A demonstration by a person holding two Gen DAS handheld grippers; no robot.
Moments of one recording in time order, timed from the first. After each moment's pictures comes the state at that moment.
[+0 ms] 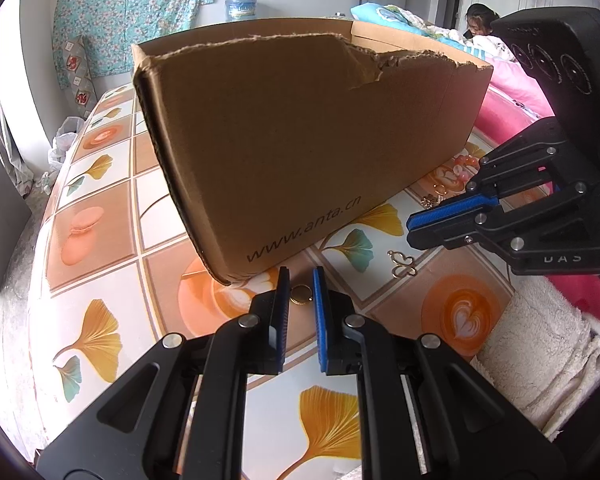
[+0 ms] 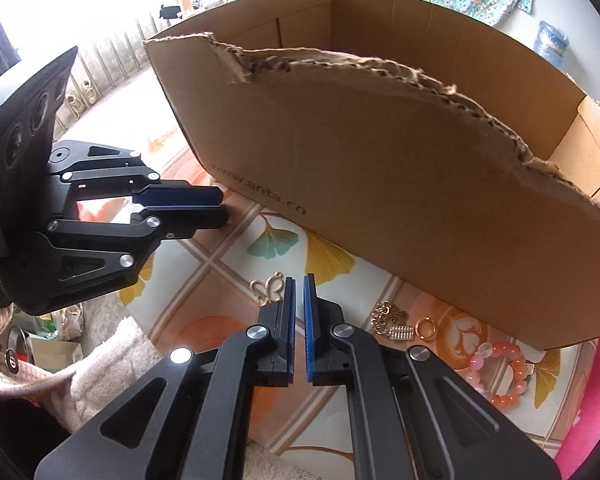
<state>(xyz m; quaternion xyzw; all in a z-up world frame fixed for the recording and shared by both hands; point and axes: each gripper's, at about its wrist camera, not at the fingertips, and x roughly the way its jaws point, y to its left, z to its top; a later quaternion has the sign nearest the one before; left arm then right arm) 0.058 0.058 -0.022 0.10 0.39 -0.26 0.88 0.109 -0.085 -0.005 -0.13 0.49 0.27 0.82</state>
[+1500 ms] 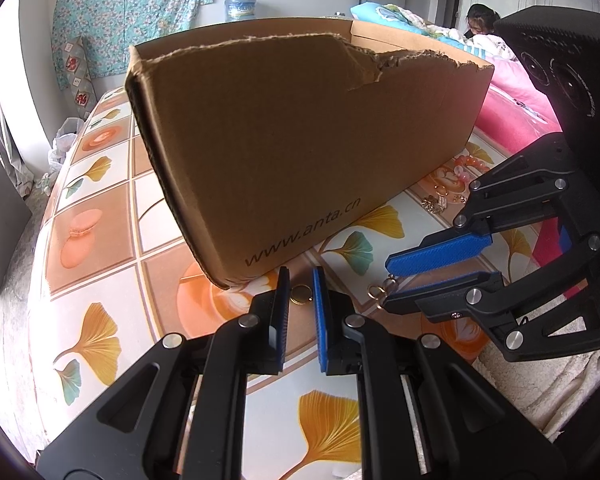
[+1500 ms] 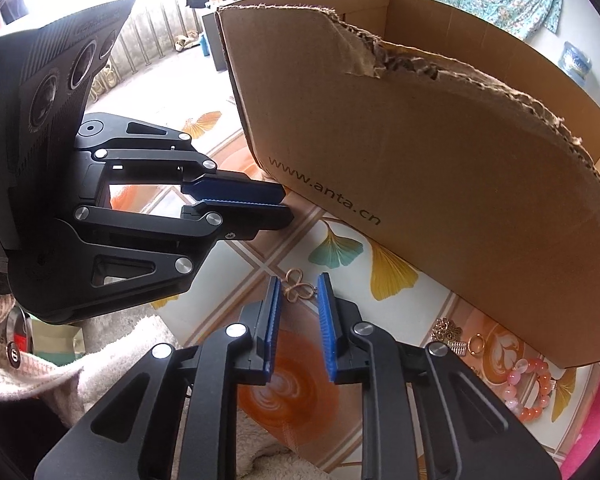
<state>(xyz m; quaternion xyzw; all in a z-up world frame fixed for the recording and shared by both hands) 0.058 0.057 -0.022 0.10 0.39 -0.26 0.88 0.073 -0.049 -0.005 -0.15 0.48 0.30 0.81</state>
